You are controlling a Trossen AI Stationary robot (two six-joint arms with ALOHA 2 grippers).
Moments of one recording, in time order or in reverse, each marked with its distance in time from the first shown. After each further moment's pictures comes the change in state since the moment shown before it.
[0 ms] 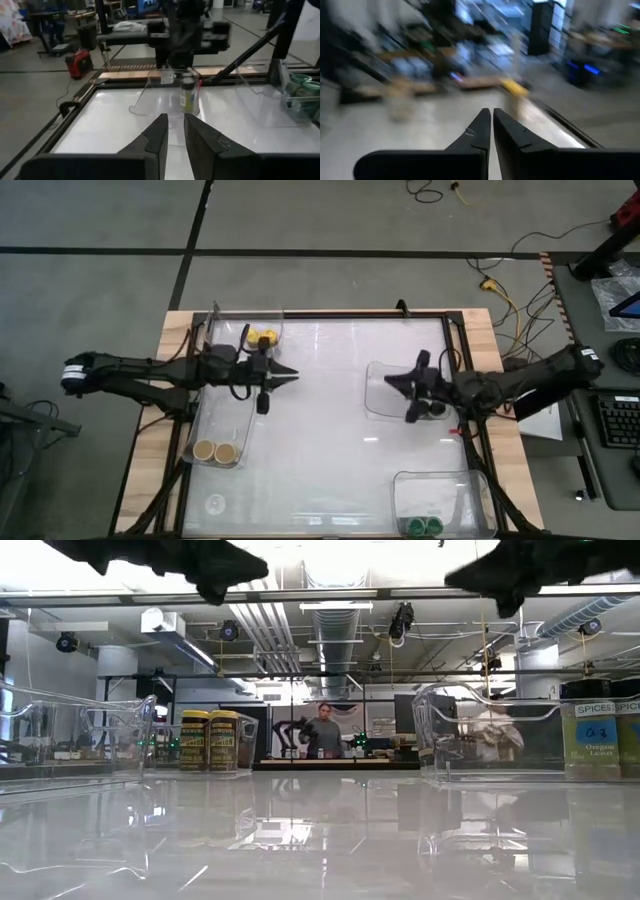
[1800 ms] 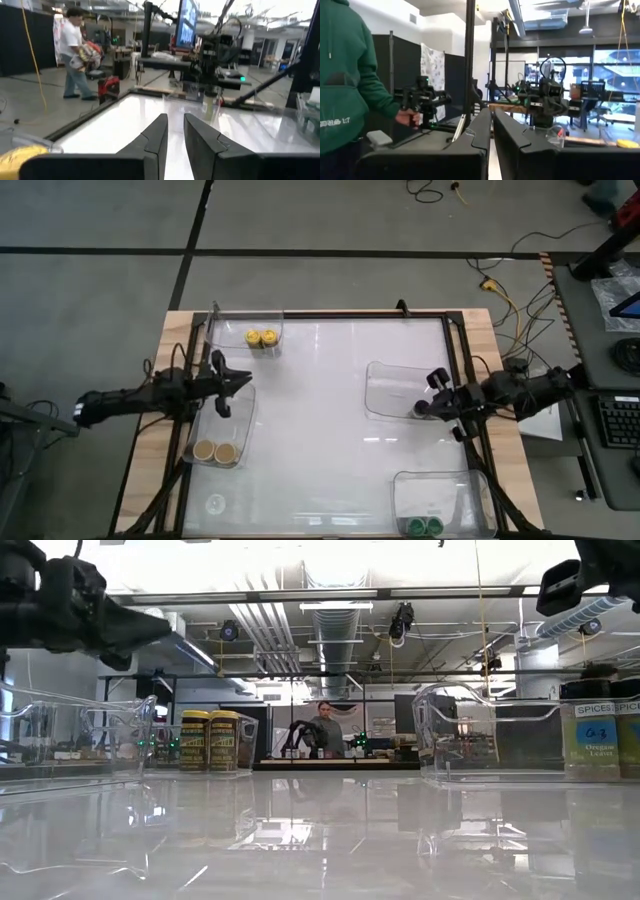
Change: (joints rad) left arm 0.046 -0.993 -0.645 -0.093 -0.125 -0.134; right arm -0.003 -0.765 -0.365 -0.008 -0.649 -0.002
